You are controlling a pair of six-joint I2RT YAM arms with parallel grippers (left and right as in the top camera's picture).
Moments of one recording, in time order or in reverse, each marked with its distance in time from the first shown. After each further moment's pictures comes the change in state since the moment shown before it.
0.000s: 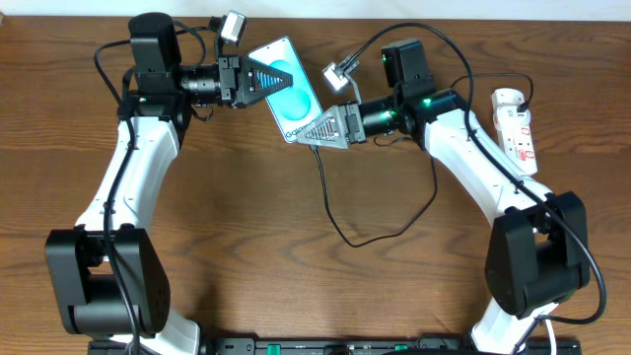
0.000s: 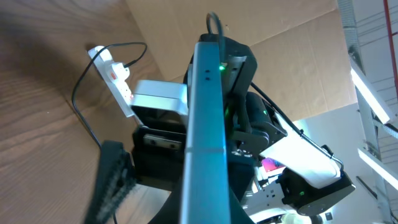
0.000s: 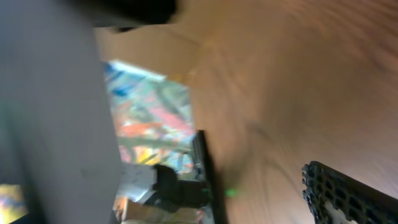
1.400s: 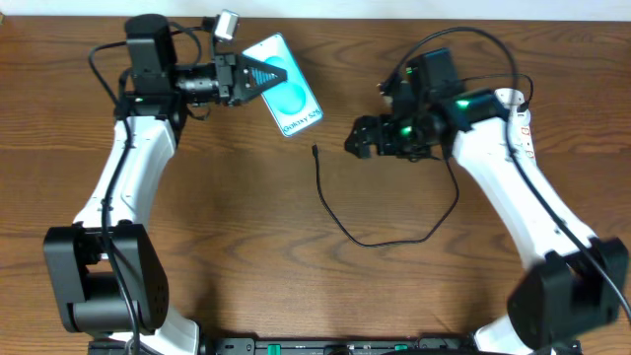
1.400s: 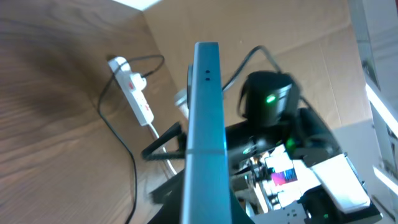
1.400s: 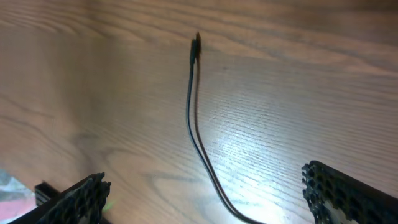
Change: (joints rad) left arm 0.029 0.011 -0.003 0.000 -0.063 0.003; right arm -0.027 -0.161 0.013 -0.494 0.870 0.024
